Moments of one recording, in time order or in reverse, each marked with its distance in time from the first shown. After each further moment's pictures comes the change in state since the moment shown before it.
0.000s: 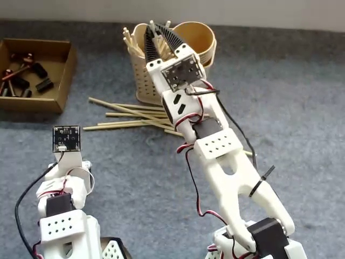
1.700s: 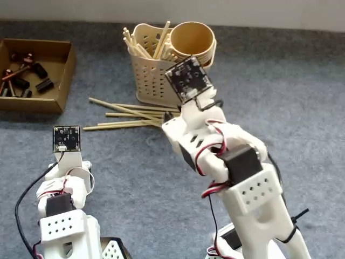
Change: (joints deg) left arm 0.0 0.0 0.0 0.0 0.0; right arm -4.4 -23.9 -9.0 86.0 -9.6
